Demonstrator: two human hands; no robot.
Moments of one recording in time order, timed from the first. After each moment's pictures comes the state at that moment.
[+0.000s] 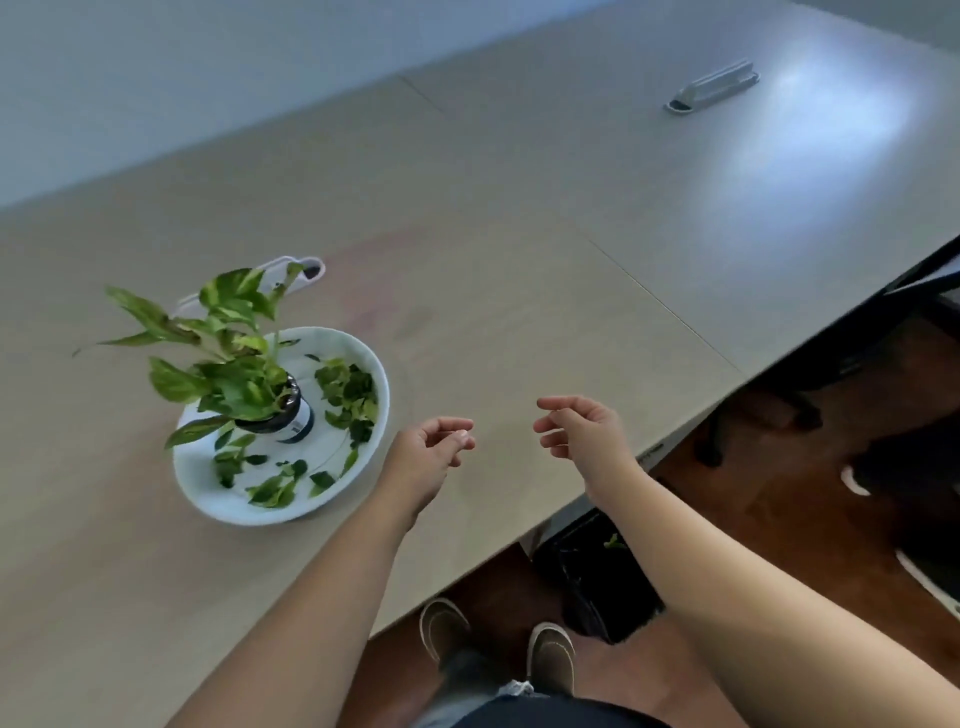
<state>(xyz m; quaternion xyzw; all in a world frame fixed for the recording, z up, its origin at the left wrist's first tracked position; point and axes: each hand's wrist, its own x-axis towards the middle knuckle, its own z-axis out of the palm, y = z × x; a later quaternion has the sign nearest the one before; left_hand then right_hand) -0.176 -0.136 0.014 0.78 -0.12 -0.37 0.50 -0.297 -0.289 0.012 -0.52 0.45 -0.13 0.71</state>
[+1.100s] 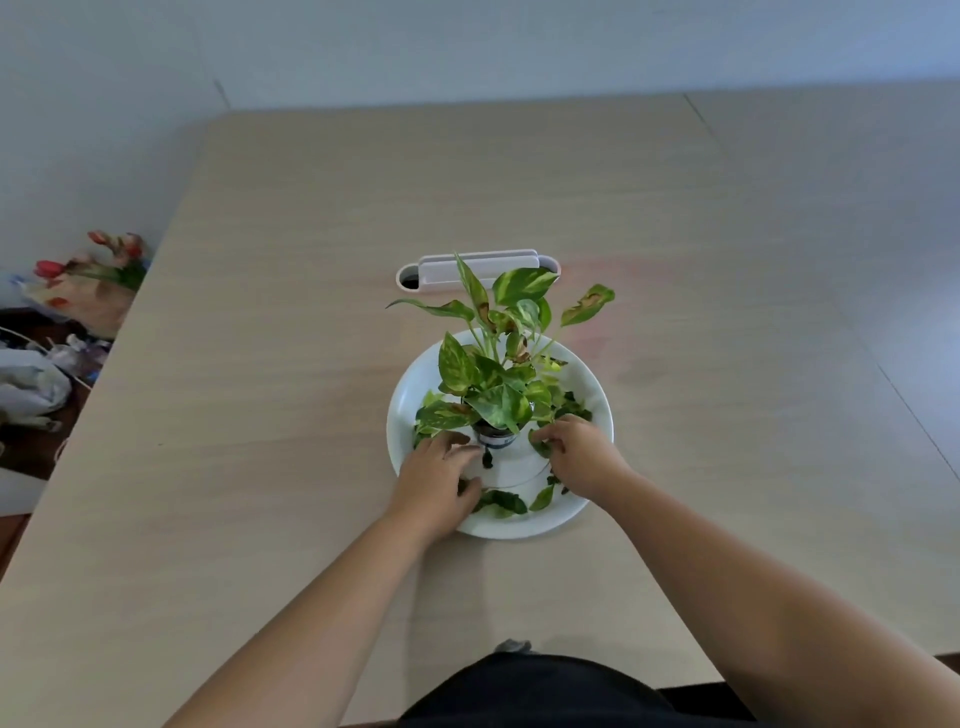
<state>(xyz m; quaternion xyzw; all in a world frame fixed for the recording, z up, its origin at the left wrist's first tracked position) -0.021 0.041 -0.049 0.94 -0.26 -0.14 0.19 -0.056 -0.171 -0.035 -0.92 0.16 0.14 0.32</state>
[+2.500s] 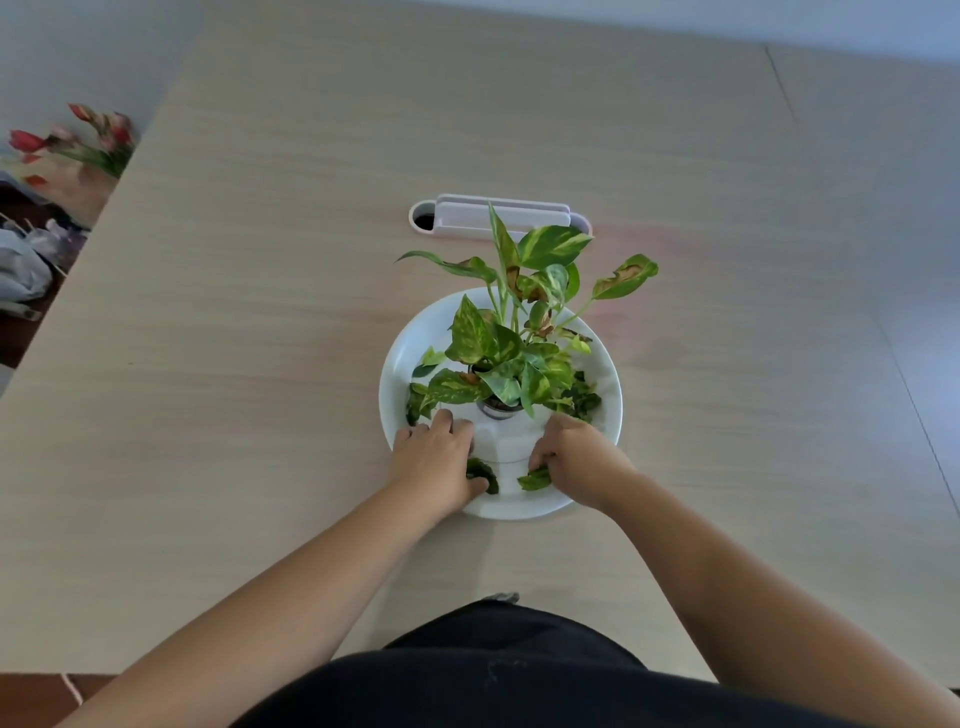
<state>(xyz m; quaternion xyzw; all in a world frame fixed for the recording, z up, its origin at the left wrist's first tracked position) -0.030 0.019 -0.042 0.96 -0.19 -0.21 0.07 -0.061 -0.175 -0.029 -0.94 0.01 0.28 0.20</state>
